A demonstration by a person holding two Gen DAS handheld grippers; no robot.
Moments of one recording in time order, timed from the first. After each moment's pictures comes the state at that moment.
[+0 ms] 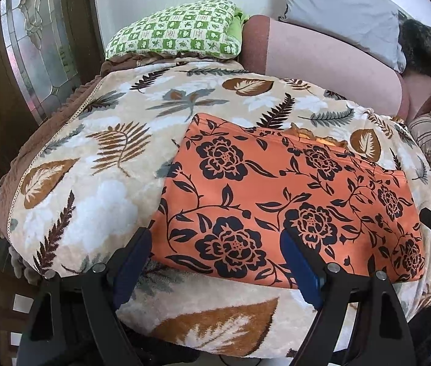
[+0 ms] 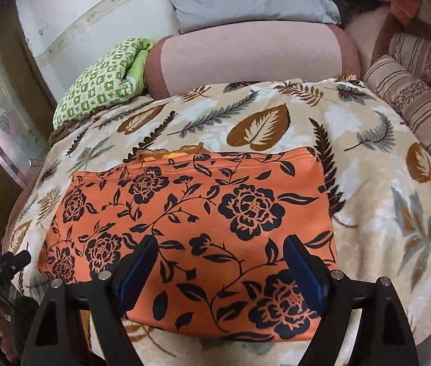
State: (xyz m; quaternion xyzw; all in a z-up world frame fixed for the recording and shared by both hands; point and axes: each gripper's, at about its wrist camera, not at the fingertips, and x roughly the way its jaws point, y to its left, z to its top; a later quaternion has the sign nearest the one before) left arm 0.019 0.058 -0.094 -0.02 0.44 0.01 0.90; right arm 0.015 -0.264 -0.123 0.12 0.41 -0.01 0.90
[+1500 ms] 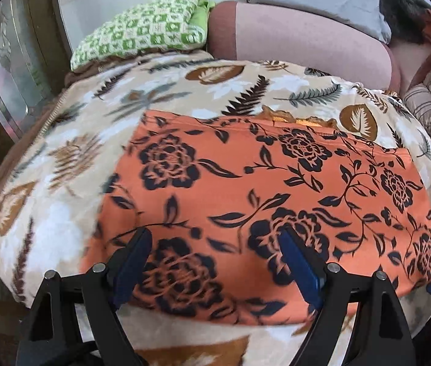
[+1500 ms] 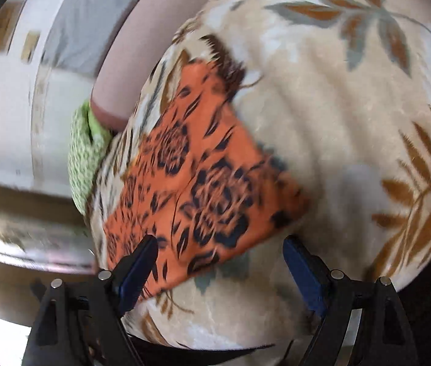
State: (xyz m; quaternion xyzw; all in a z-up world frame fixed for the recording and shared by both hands) left arm 0.065 -0.002 -0.138 0.03 0.45 -0.02 0.89; right arm -0.060 -0.379 -0.231 0.51 0.41 -0.01 0.75
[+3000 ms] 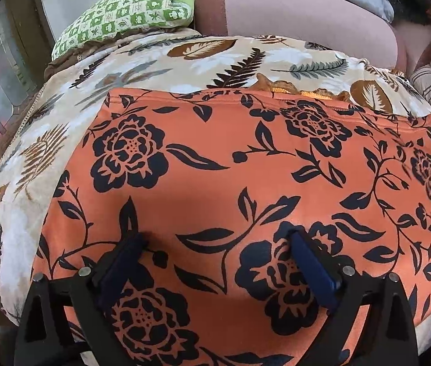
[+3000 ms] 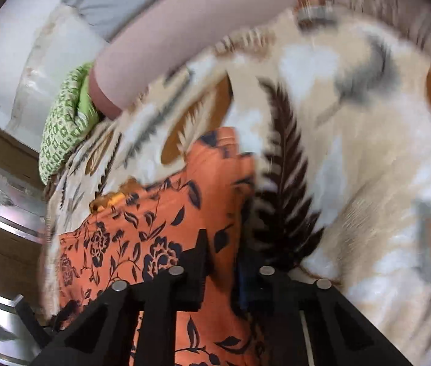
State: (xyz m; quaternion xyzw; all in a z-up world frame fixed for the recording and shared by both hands) left arm 0.103 -0.020 -0.188 0.05 0.48 -0.02 0.88; right arm 0.102 -0.400 -0.176 0.24 0.45 -0.03 0.86
